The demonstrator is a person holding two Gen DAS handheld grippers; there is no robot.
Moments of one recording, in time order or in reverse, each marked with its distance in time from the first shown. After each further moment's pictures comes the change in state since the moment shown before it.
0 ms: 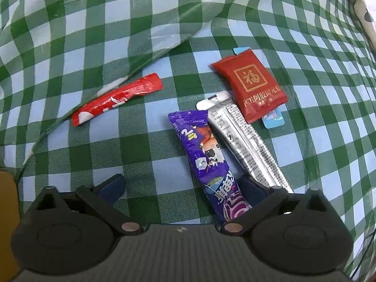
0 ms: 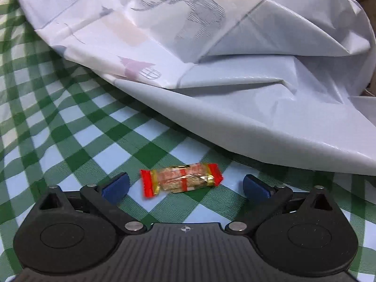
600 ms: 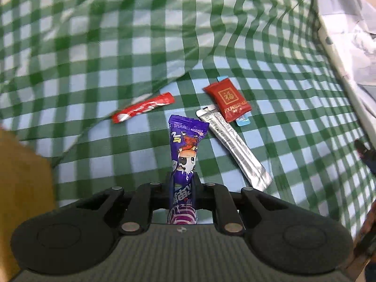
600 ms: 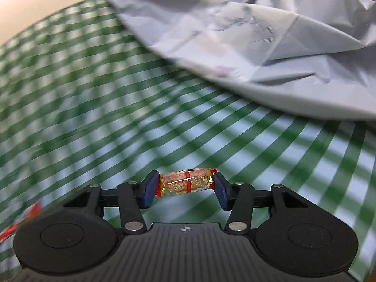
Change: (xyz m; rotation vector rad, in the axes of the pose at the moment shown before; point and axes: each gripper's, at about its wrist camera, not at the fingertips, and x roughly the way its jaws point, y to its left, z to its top) left arm -0.114 0.053 -0.044 0.011 -0.122 -0.140; right arm -0.202 0.001 -0.066 -0.004 0.022 0.449
